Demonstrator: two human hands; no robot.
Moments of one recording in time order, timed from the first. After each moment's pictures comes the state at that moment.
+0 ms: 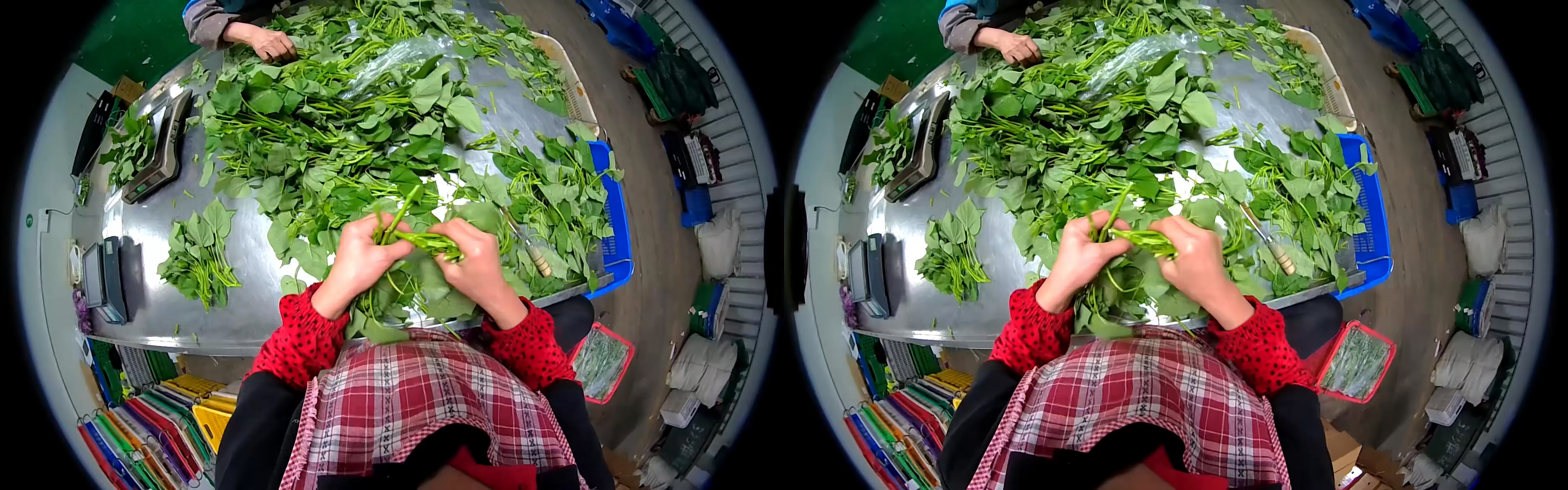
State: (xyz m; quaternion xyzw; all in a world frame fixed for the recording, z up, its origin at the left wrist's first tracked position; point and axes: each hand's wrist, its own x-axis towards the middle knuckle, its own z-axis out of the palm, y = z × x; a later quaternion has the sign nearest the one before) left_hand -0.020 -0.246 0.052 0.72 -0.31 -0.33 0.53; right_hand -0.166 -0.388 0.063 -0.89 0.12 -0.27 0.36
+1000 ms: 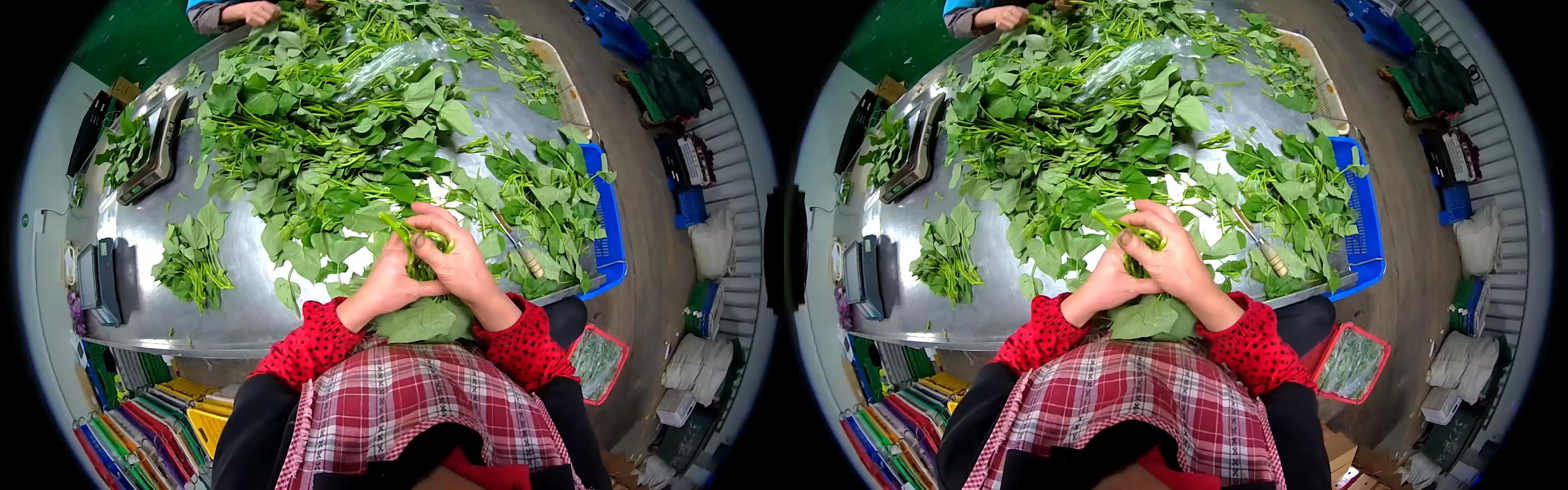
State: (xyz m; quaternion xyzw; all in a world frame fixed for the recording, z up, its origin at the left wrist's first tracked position) left_hand -0.067 -0.261 0.027 0.64 -0.40 -0.35 0.56; right_hand -0.152 -0.380 0.065 -0.76 0.17 -0.16 0.60
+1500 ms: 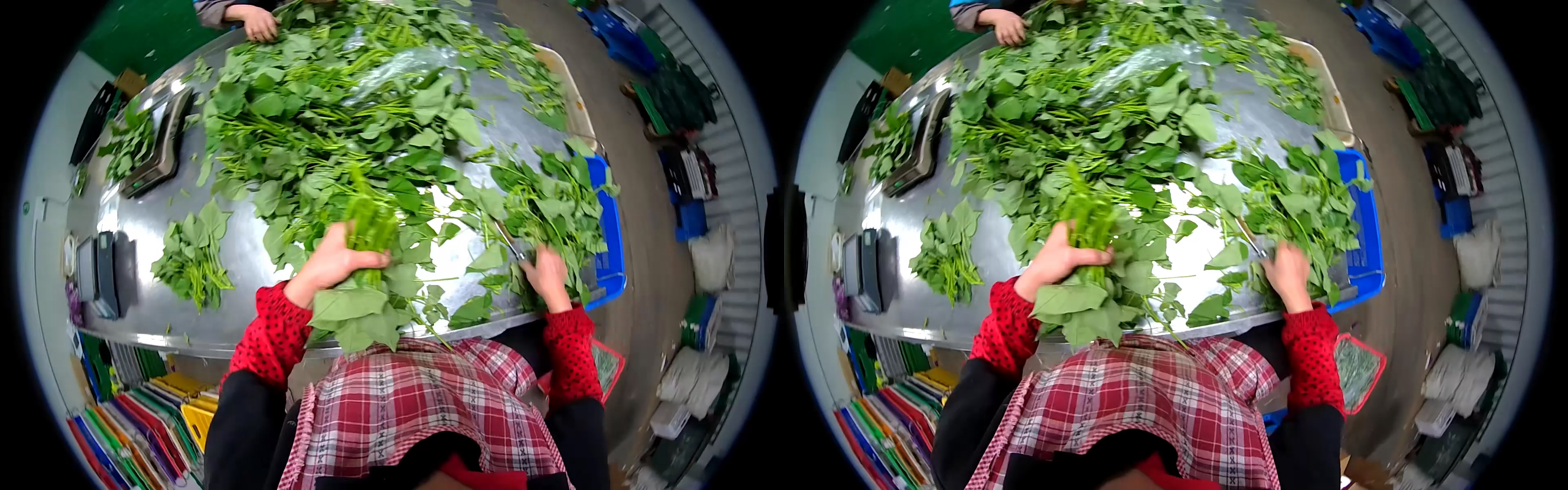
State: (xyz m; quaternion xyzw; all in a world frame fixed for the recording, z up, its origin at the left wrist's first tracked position) left_hand 0.016 -0.232 0.060 0.63 -0.25 -0.51 0.53; right_hand -0.289 -0.517 -0.035 -0.90 0.42 0.06 0.06
